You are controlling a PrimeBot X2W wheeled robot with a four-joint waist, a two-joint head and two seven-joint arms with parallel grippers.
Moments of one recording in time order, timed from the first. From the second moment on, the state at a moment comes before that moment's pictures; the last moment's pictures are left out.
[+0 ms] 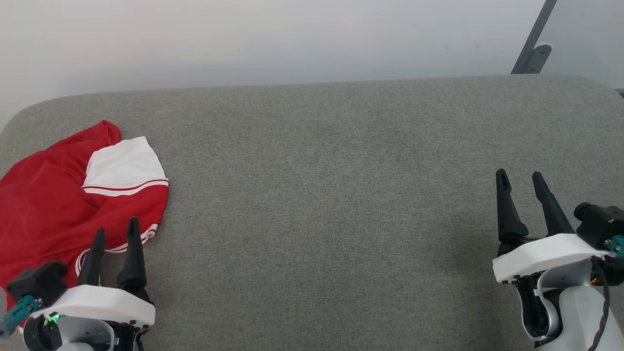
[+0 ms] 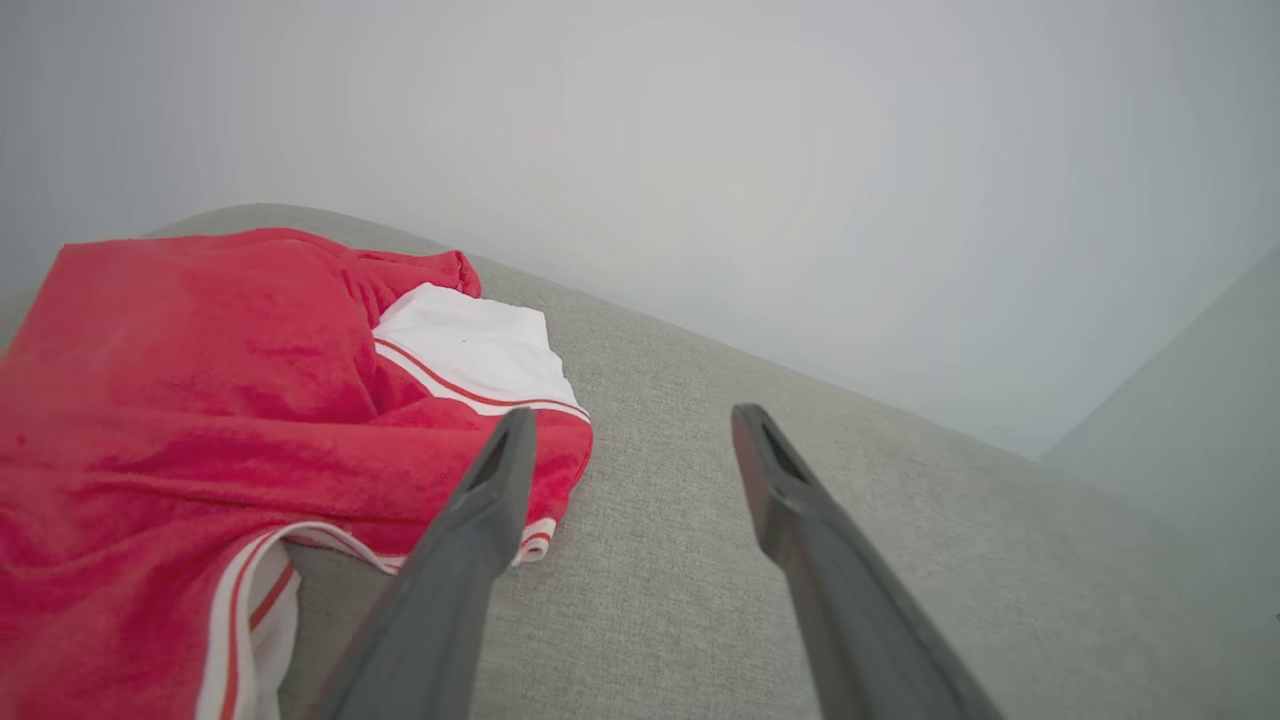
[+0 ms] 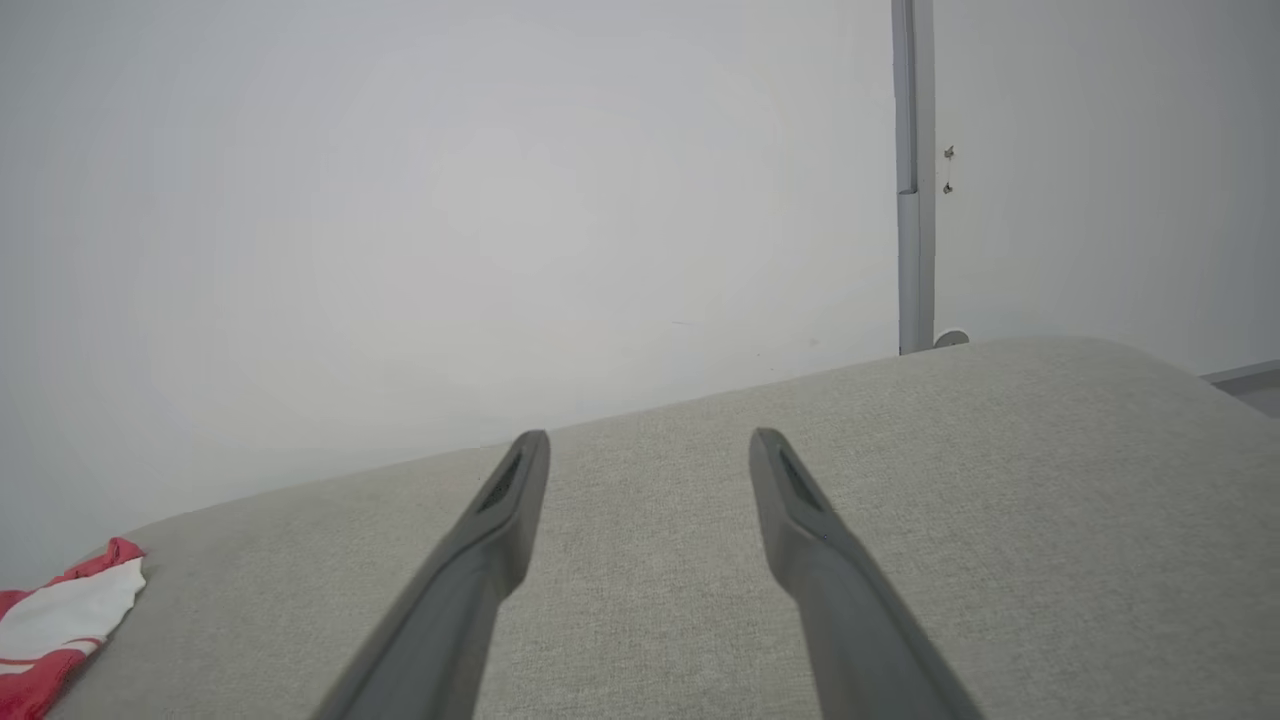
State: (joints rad) left arm -0.08 0.18 0.07 0.21 -0.56 -0.09 -0.13; right arm -0.22 -0.07 -0.08 0.25 0.35 0.13 -0.13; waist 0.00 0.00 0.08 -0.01
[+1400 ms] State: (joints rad) left arm -0.08 0.18 0.08 0.23 -0.23 -0.12 -0.22; right arm -0.21 -0.05 -0.13 0.26 0.08 0.13 -0.22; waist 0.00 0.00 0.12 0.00
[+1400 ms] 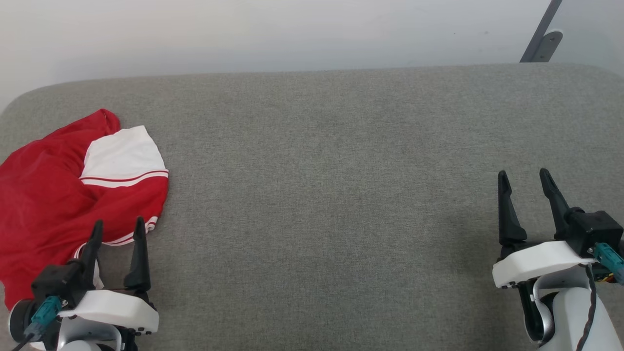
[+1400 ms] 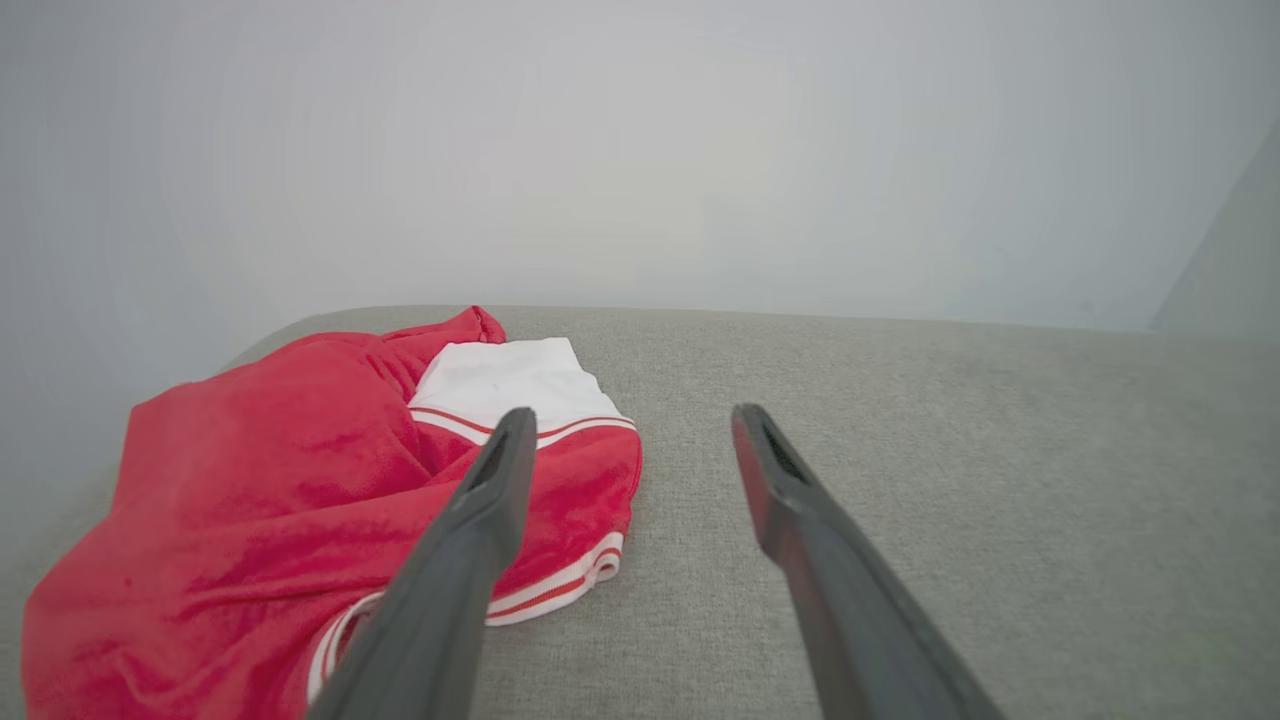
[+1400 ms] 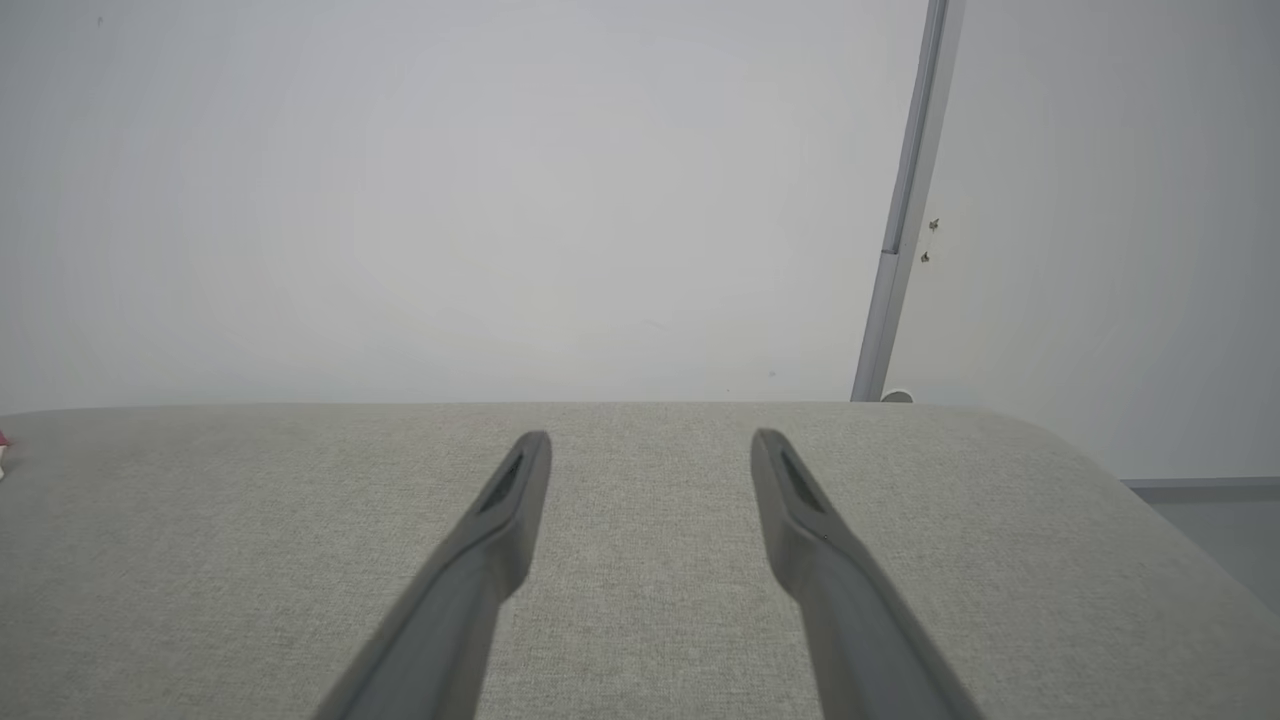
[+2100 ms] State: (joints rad) left arm -0.10 0.16 0.11 0.29 -0.17 -0.13 -0.26; right arm -0.22 -0.05 -0.04 0.30 0.02 0.13 -0.26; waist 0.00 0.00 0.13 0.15
